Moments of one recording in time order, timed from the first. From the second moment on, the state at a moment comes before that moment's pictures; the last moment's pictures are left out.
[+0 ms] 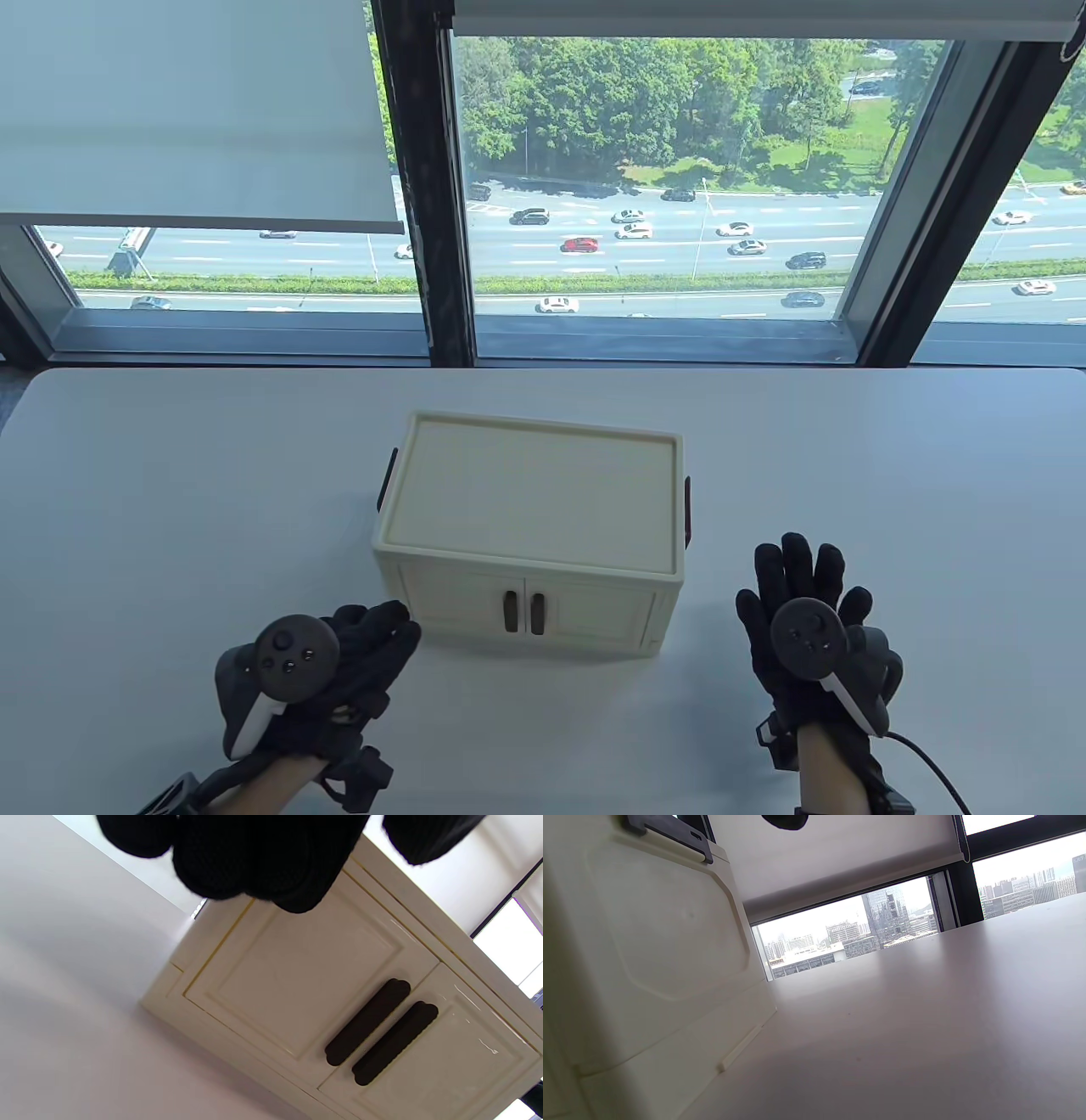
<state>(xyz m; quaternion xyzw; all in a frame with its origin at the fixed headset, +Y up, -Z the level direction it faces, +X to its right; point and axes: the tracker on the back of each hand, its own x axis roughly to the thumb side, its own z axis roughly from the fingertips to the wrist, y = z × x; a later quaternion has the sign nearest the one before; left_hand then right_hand) -0.220 -0.685 -0.285 0.00 -0.06 0.33 0.94 0.234 -0.710 -0.314 -0.04 -0.09 0.98 0.16</state>
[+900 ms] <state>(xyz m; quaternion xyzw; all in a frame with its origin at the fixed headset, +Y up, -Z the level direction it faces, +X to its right) -0.145 -0.705 -0.334 -0.18 0.08 0.39 0.90 0.229 -0.708 -0.313 -0.02 -0.09 0.98 0.19</state>
